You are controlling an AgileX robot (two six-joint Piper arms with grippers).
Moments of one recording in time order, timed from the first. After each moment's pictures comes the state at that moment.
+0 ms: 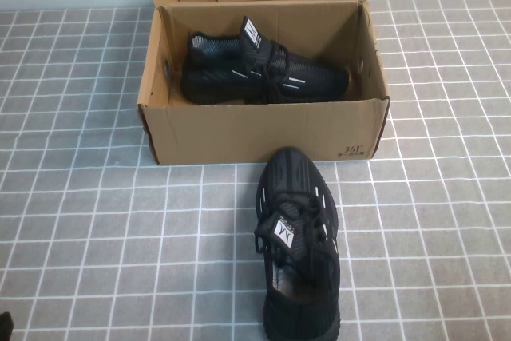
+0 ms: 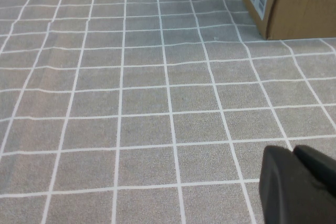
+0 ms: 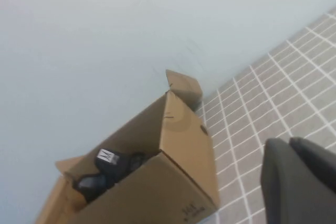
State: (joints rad) right arm 0.10 -0.01 0.02 0.66 0.01 0.12; left arm -0.11 -0.01 0.03 0.02 0.39 0.03
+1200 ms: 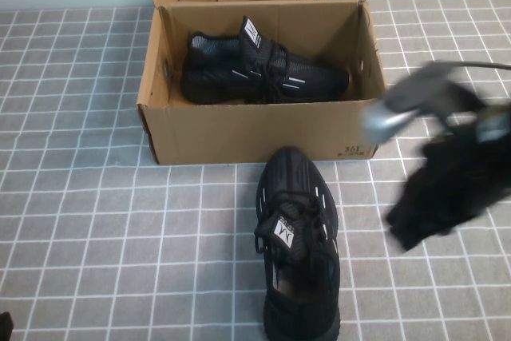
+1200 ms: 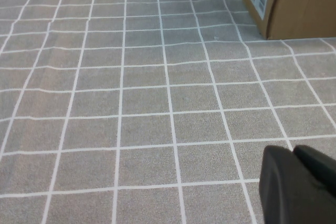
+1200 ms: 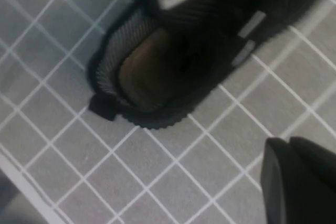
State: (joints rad) right arm 0.55 1.35 -1.16 0.29 1.08 -0.24; left arm -0.11 -0.01 0.03 0.02 0.39 0.03
